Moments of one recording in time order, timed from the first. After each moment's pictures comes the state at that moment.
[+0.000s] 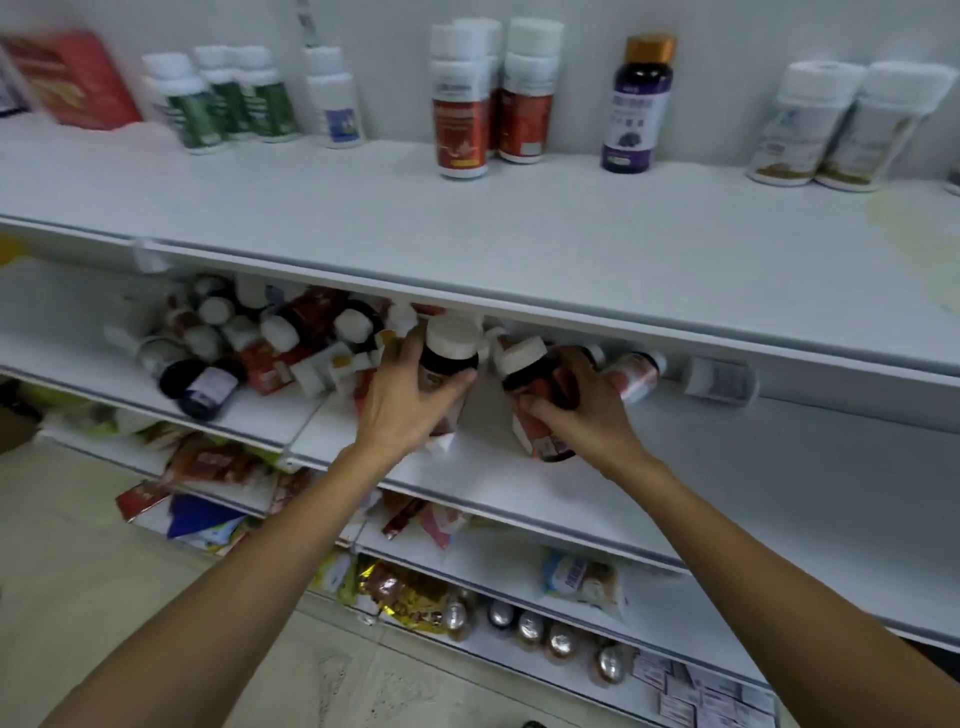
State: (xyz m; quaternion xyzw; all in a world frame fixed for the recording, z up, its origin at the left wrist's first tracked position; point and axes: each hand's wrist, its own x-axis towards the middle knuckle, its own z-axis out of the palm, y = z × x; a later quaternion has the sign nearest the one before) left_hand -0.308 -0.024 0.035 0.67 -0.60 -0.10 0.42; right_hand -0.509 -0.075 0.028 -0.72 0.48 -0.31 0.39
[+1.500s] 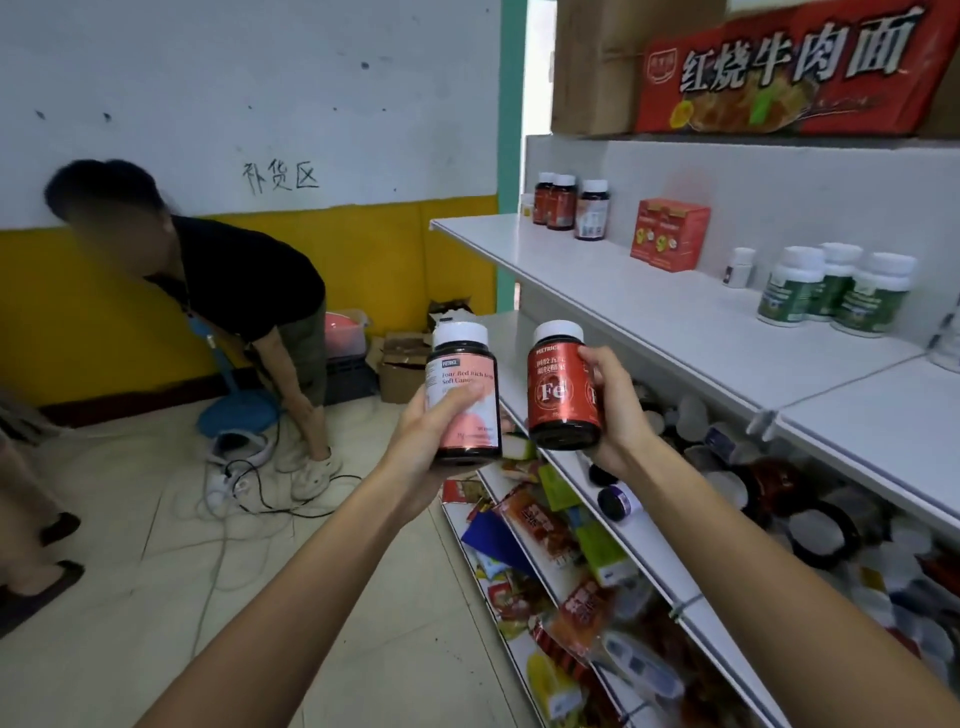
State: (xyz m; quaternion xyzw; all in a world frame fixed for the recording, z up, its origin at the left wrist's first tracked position) left_hand -0.047 0.228 0.154 0.56 -0.14 -0.22 0.78; right_hand -0.083 0.047 0.153 -0.48 0.10 -0.09 0.87
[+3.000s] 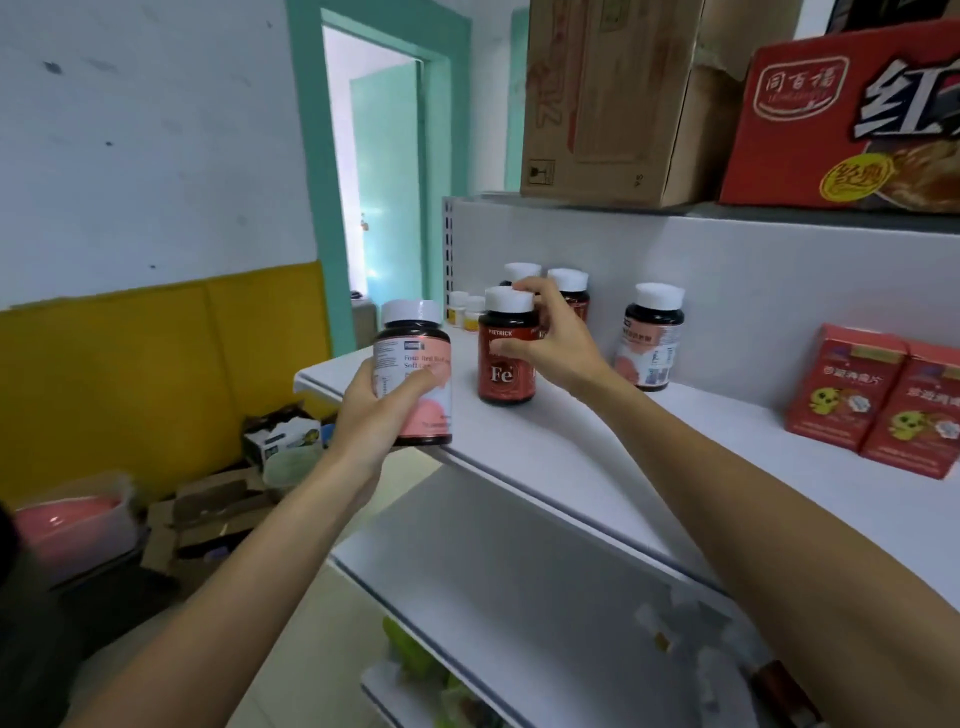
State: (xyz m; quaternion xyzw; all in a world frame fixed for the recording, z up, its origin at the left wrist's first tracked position) left_hand 0.553 0.008 0.199 0.58 -0.30 -0.21 0.73; right_hand 0.460 -0.161 0.230 -0.81 0.21 -0.39 0.39
